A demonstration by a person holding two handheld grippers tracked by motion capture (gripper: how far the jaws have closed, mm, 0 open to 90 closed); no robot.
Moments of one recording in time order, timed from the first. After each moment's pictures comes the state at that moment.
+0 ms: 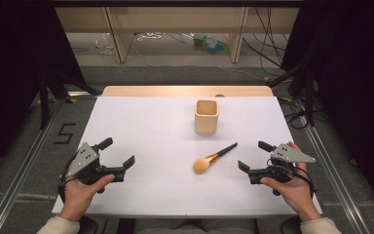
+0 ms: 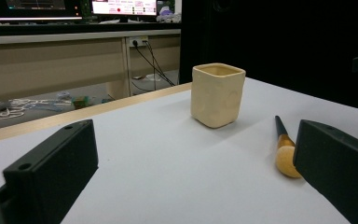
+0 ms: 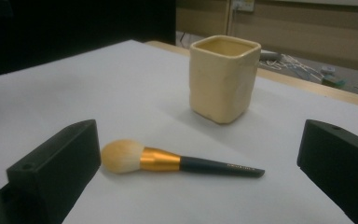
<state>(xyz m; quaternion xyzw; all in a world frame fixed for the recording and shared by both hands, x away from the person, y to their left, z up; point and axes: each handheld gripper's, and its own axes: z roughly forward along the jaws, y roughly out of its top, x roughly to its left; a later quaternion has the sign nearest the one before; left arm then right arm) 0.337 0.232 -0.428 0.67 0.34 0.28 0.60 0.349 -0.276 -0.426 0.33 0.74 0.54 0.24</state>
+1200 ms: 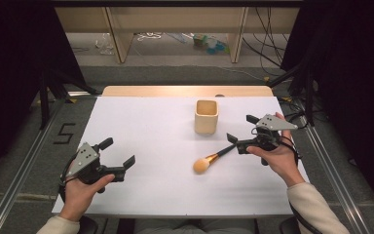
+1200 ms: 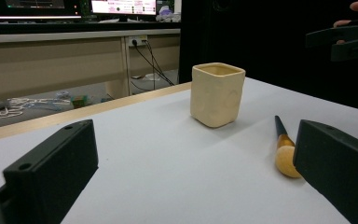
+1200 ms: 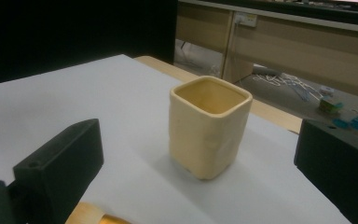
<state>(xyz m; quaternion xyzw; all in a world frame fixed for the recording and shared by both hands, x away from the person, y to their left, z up) 0.338 0.232 -0.429 0.67 0.34 0.27 0.60 0.422 -0.248 -0.397 0.30 0.74 0.54 0.26</state>
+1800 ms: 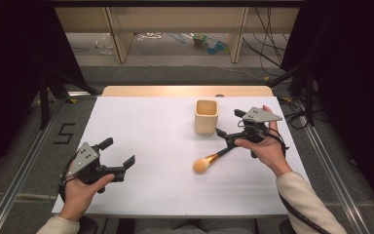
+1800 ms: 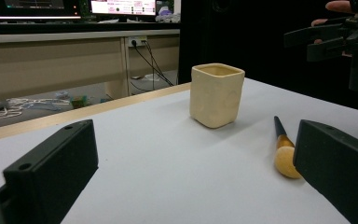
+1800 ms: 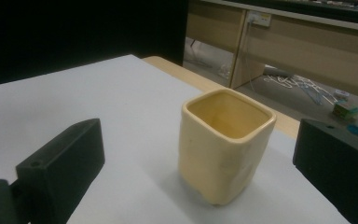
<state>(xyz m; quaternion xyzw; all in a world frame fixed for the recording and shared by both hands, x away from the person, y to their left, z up) 0.338 0.232 -0.429 0.67 0.35 0.27 0.60 0.445 -0.220 -0.395 0.28 0.76 0.54 0.24</state>
